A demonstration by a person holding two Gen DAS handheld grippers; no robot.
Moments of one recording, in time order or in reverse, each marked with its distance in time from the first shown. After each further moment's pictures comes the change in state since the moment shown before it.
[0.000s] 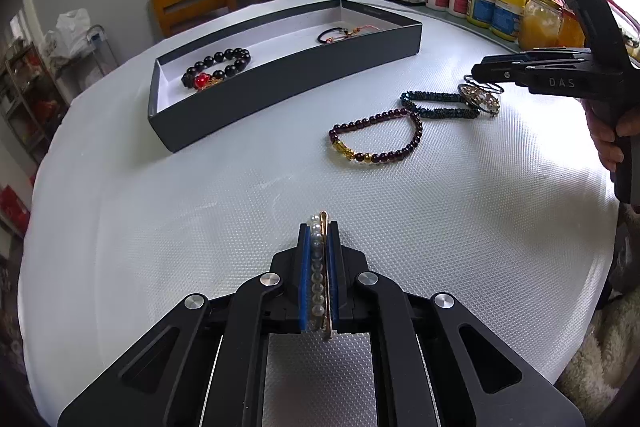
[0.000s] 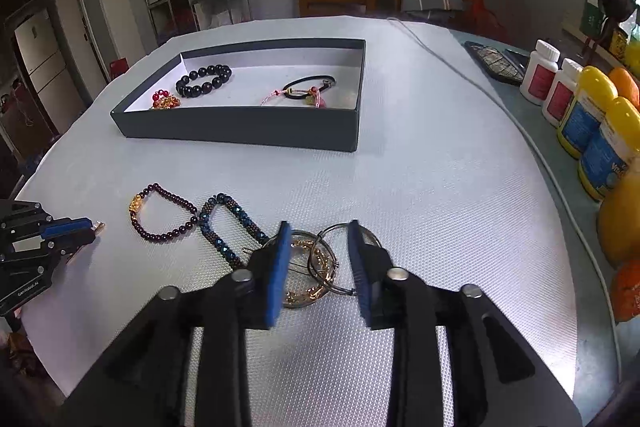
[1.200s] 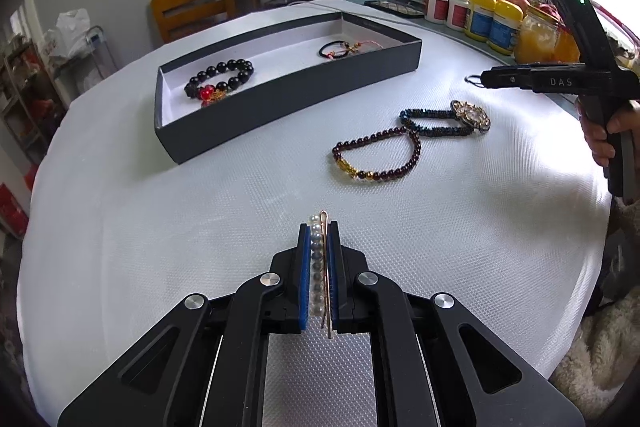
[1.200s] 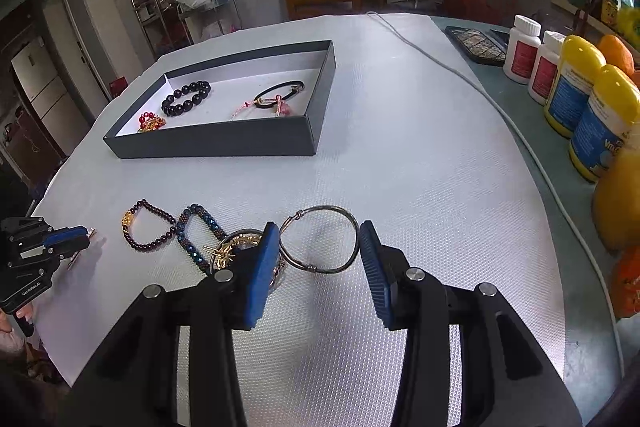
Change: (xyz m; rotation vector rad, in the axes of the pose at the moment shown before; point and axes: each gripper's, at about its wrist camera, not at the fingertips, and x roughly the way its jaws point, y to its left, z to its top) left arm -0.011 0.009 0.009 -0.021 -0.032 -0.028; right arm -0.007 -0.038 0.005 0.084 0.004 0.050
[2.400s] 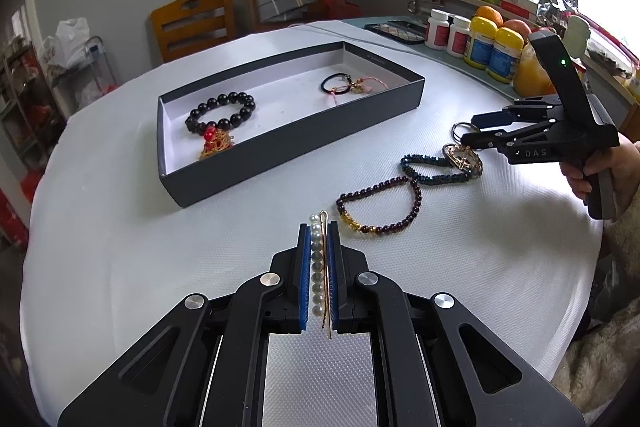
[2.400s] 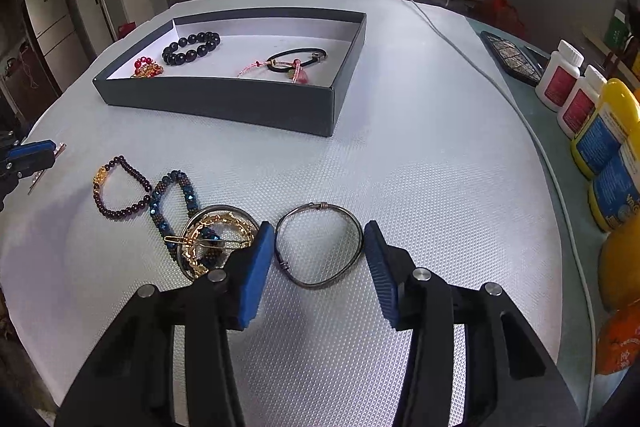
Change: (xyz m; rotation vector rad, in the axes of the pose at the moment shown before) left arm -0.003 0.005 0.026 -0.010 -0.049 -0.021; right arm 0.035 0.013 0.001 -0.177 0.100 -0.034
